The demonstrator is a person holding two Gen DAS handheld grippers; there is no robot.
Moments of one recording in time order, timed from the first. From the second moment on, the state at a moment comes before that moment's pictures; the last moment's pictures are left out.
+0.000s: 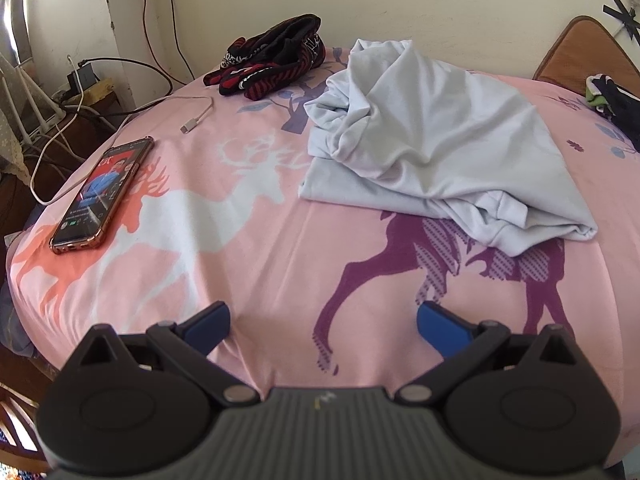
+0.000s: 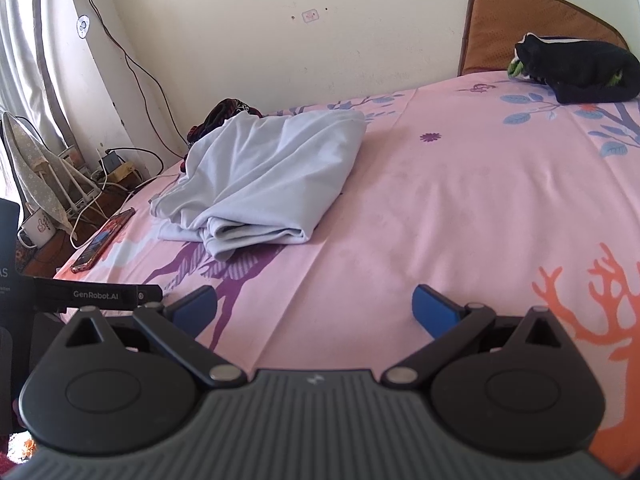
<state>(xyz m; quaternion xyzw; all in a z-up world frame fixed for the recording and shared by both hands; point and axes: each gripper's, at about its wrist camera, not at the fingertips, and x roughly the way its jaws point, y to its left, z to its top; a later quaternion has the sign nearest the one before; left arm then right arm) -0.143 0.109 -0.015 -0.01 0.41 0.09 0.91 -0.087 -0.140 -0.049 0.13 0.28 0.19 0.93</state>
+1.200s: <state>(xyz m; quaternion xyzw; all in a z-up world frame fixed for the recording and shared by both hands) -0.137 0.099 0.010 0.00 0.37 0.09 0.93 -0.088 -0.112 -0.016 0.11 0.23 0.21 0.94</state>
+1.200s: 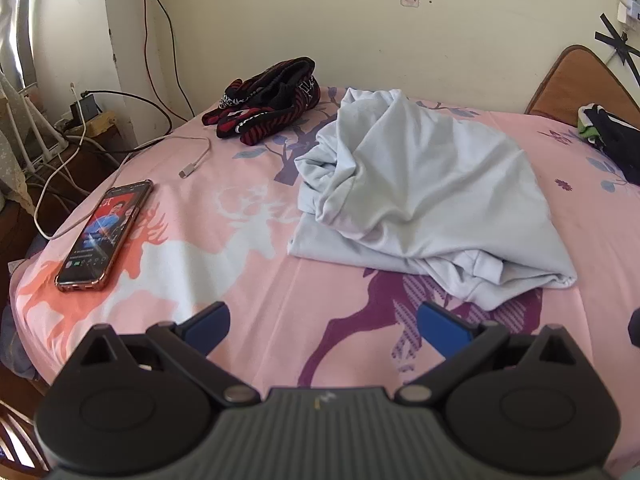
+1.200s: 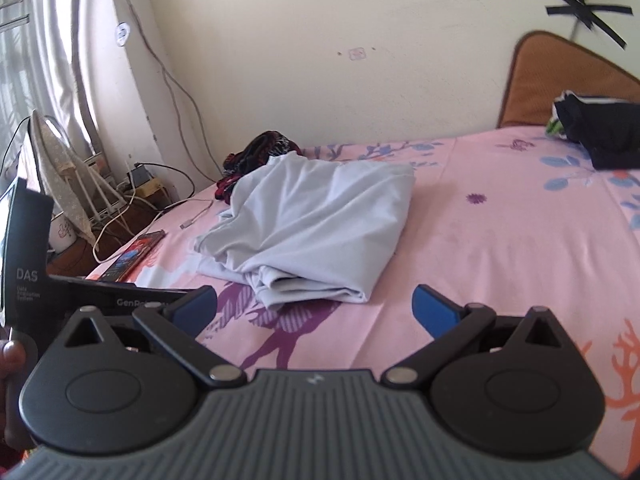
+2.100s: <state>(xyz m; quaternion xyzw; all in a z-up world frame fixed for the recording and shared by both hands) 0.013 0.163 -0.009 -0.10 0.40 -0.11 0.91 0.081 -0.100 -0.041 0.19 0.35 0.28 0.88</state>
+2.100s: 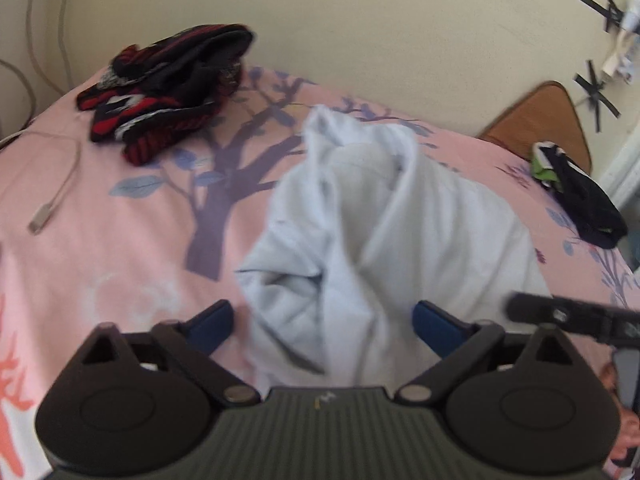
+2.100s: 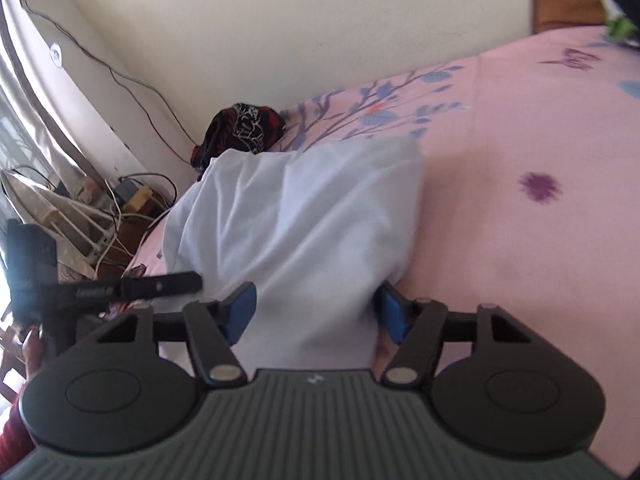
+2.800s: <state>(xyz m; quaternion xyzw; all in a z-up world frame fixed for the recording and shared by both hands) 0.199 -0.224 0.115 -0.01 0.29 -0.27 0.92 0.120 -0.381 0.103 0.03 0.11 -0.01 0.99</state>
